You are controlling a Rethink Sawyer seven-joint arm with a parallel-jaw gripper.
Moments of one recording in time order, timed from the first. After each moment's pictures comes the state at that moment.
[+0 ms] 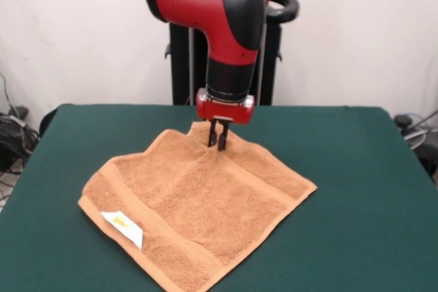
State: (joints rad) arm -0.32 -0.47 -0.07 2.09 -0.01 -0.14 1.47
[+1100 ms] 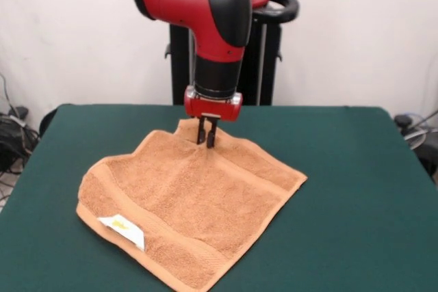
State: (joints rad) arm -0.38 -0.47 -0.07 2.09 -0.07 -0.15 1.47
